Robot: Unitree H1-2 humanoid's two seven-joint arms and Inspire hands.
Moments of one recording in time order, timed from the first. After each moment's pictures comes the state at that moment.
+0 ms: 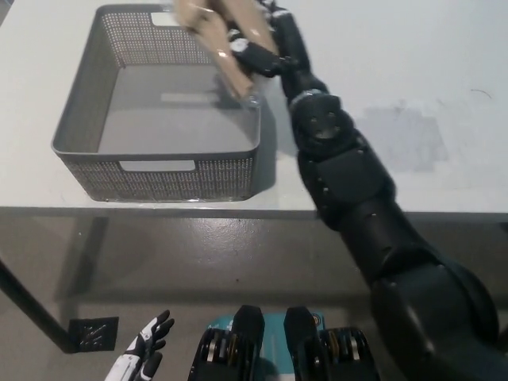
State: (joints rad) left_arm 0.27 0.21 -0.11 -0.17 0.16 -0.18 -0.11; right_arm -1.18 0.14 0.00 1.07 -0.11 -0.14 -0.19
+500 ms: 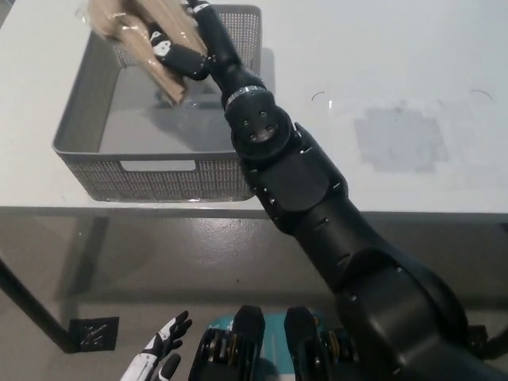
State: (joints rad) left_arm 0.24 0.21 -0.16 -0.16 0.18 -0.19 -0.12; right_arm -1.21 0.20 0.17 1.01 -0.20 -0.05 -0.20
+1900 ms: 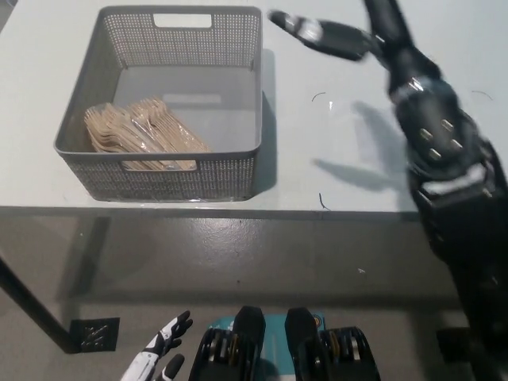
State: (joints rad) left_arm 0.23 0.22 -0.16 -0.13 0.21 -0.21 -0.12; right_arm -0.80 -0.16 0.12 0.09 -0.23 0.15 -0.01
